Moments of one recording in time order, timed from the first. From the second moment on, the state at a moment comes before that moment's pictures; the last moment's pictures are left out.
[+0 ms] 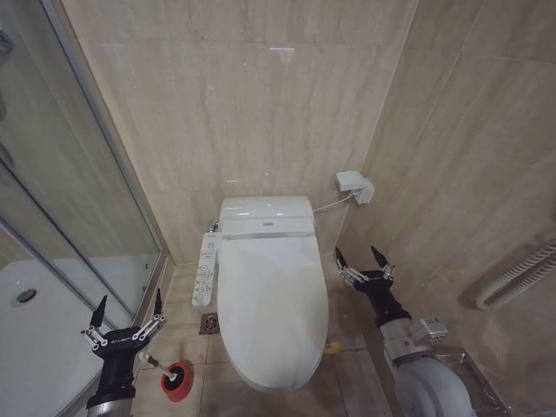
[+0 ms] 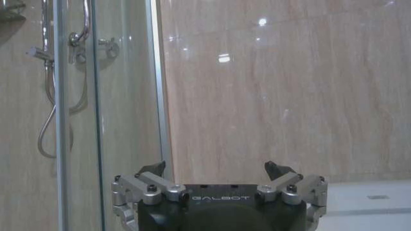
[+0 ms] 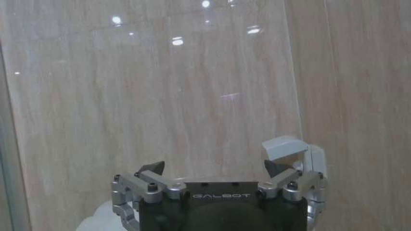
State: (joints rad) left arm 1.79 -1.35 -0.63 -2.21 -0.07 -0.35 -0.27; right arm -1.47 1.30 0.56 2.22 0.40 -0.03 0.03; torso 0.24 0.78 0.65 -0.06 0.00
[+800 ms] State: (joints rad) left arm 1.64 -1.31 -0.66 -2.19 -0.21 -0.11 -0.22; right arm -1.47 1.30 0.56 2.22 0.40 -0.03 0.03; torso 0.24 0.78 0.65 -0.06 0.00
